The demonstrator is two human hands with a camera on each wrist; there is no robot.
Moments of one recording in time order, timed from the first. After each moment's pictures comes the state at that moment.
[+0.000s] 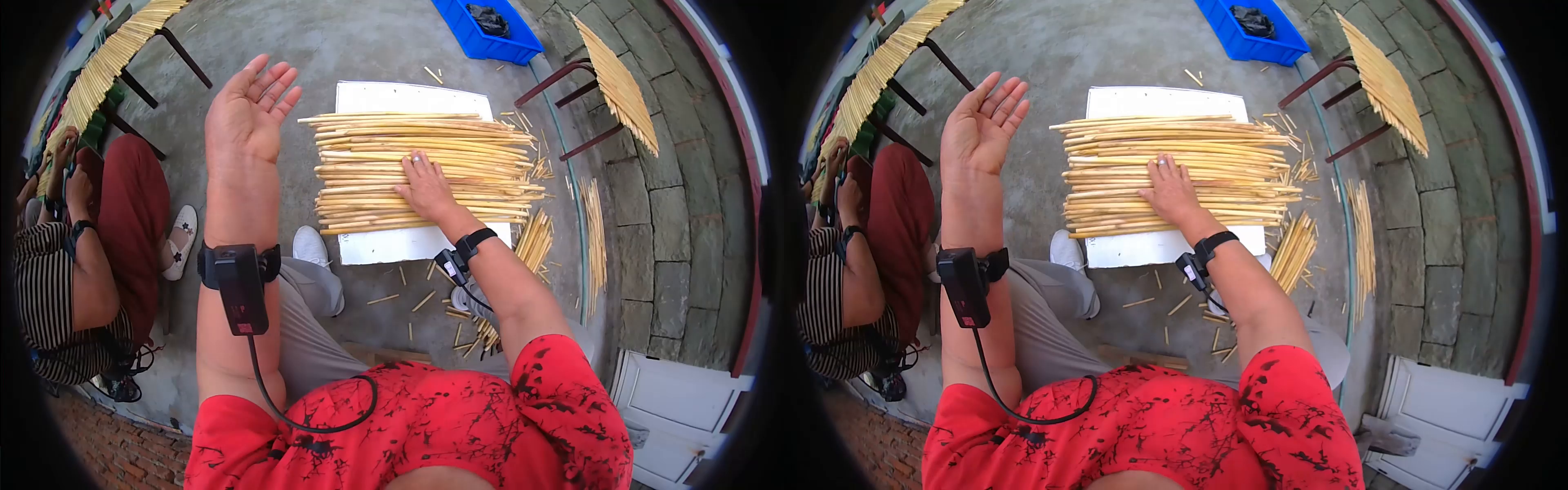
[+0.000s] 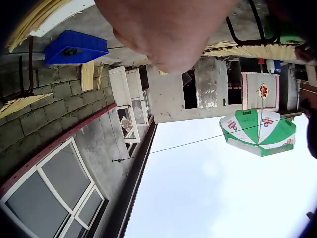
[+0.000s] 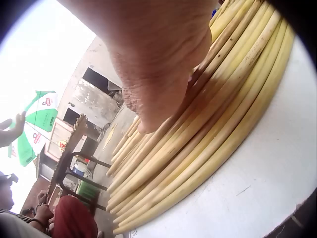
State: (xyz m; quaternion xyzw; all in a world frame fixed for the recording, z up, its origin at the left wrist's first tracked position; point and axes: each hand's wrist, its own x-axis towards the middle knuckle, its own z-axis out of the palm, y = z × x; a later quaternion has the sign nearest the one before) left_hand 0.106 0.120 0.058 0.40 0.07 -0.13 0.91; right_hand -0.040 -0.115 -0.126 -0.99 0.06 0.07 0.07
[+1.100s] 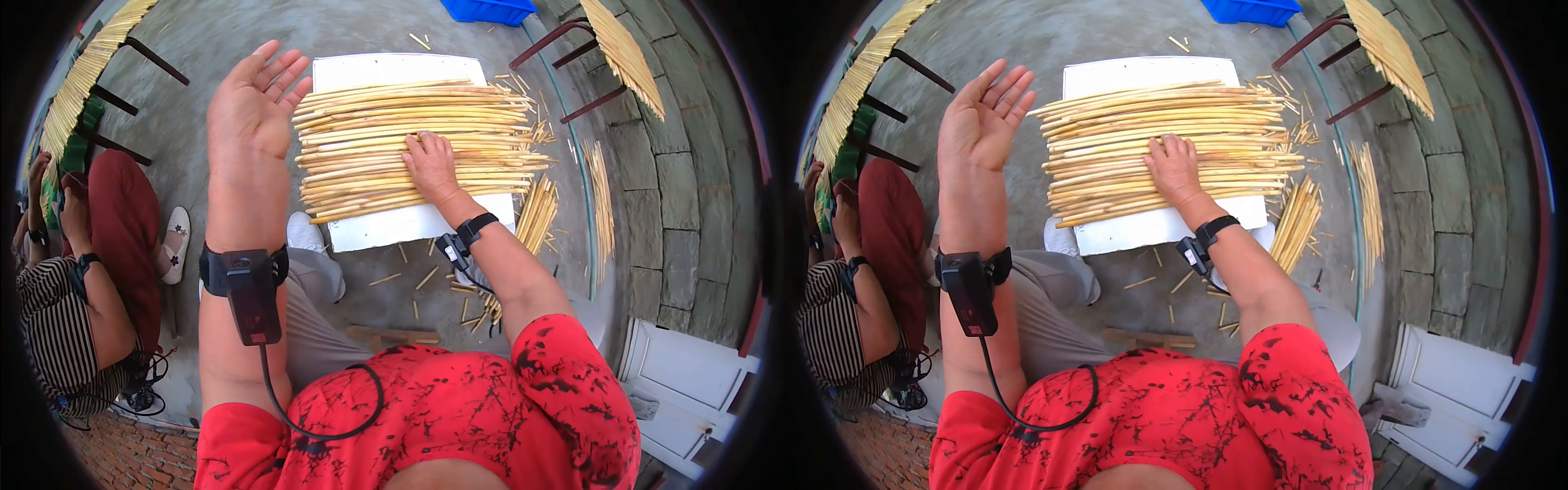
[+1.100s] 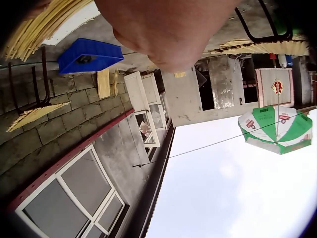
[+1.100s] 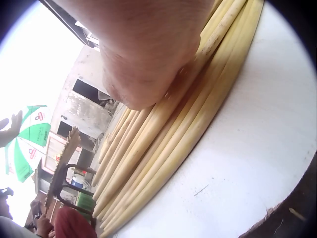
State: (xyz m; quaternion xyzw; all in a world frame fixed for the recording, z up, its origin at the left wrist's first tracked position) left_hand 0.095 0.077 0.047 0.43 0.06 -0.19 0.88; right_hand -0.056 -0.134 -0.153 -0.98 0.07 -0.18 0.04
